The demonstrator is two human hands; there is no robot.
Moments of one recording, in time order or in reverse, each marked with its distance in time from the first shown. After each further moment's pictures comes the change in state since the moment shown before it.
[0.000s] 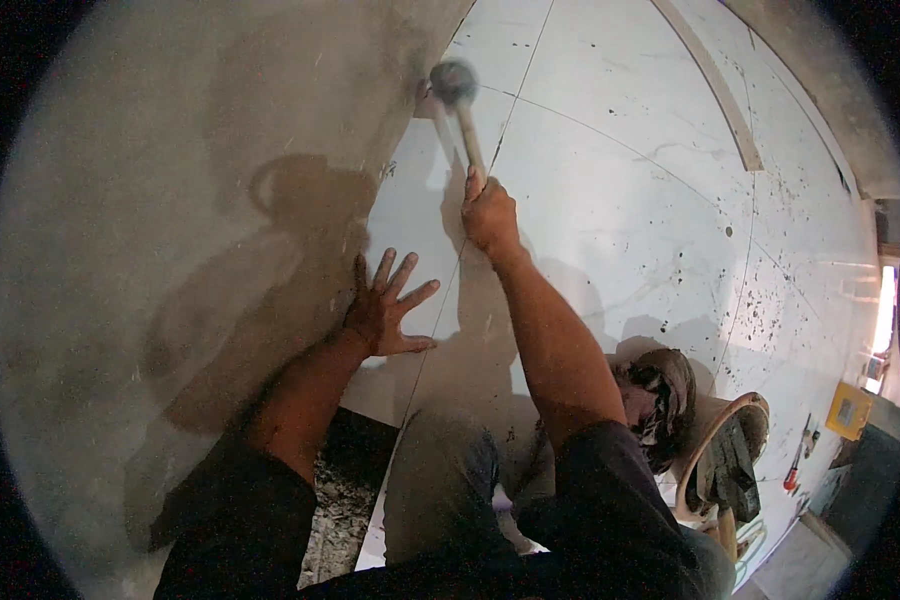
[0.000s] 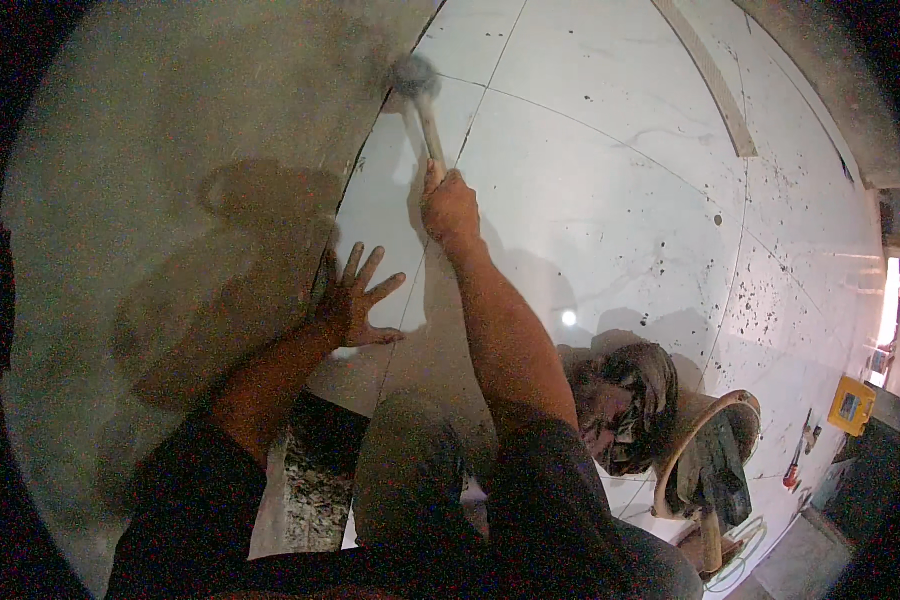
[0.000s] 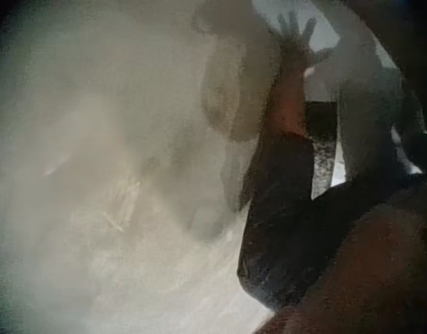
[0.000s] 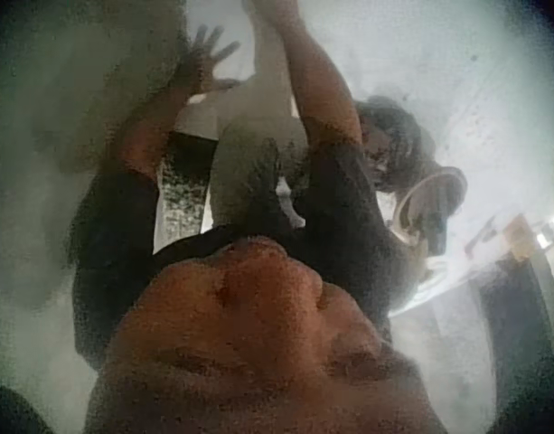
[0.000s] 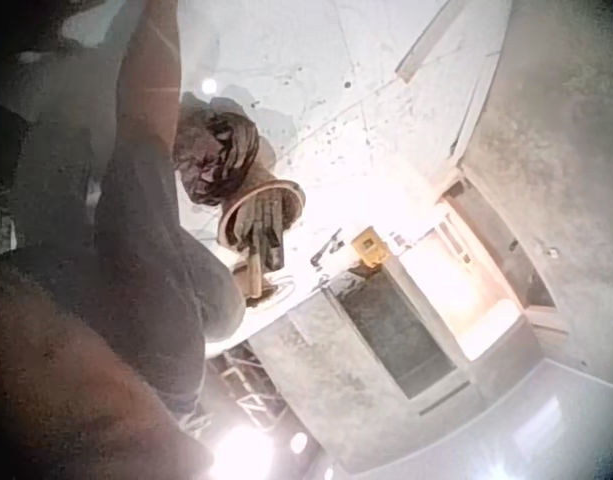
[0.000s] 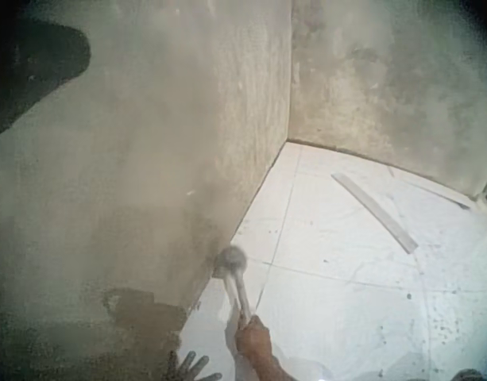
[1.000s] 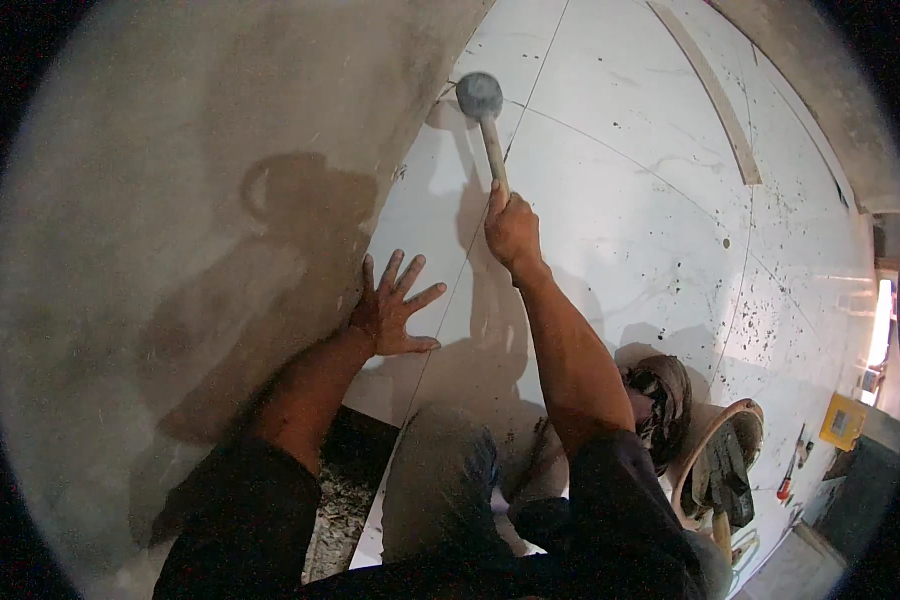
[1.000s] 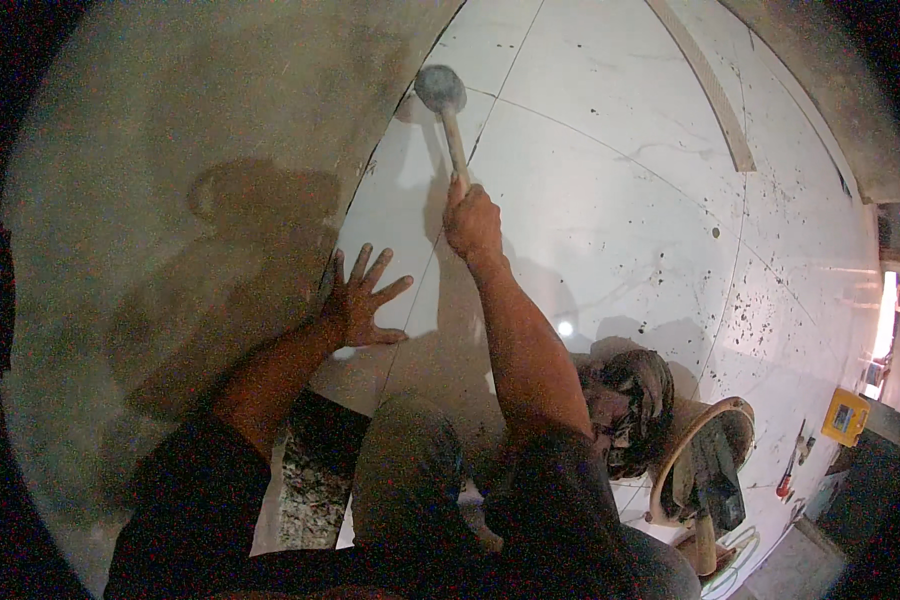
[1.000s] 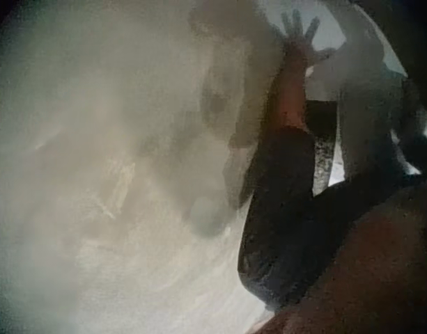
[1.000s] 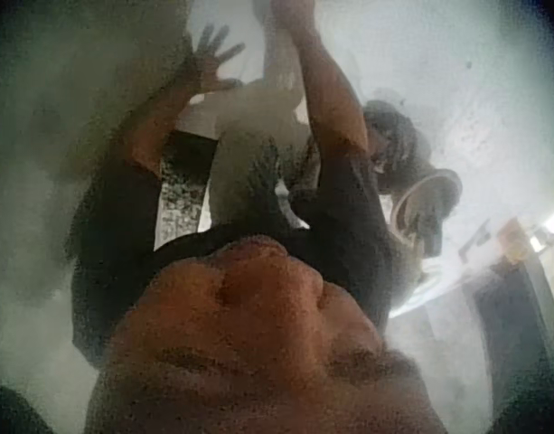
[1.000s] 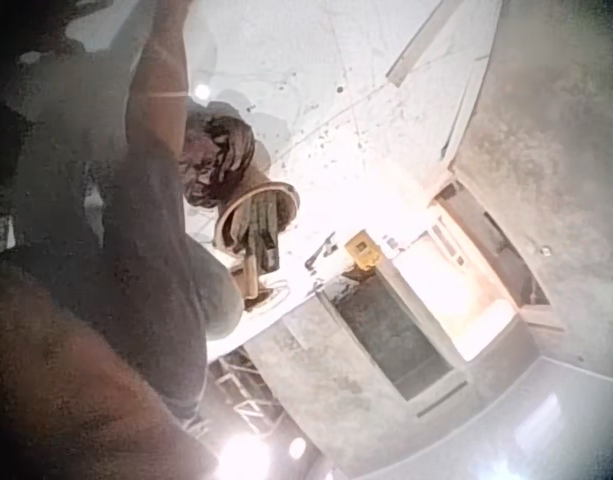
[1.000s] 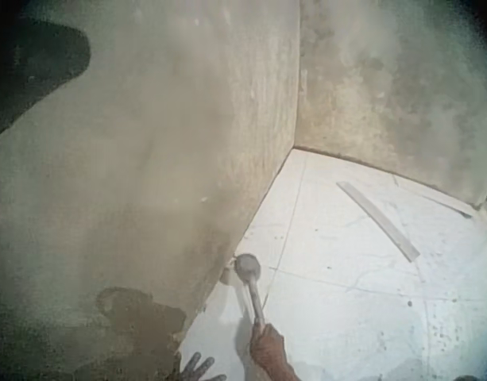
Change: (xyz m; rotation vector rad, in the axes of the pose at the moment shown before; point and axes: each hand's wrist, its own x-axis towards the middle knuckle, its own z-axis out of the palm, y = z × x) left_hand -0.002 -0.002 0.004 -0.033 0.128 0.068; right_hand -0.018 0.007 -0.015 -0.062 0.030 -0.047
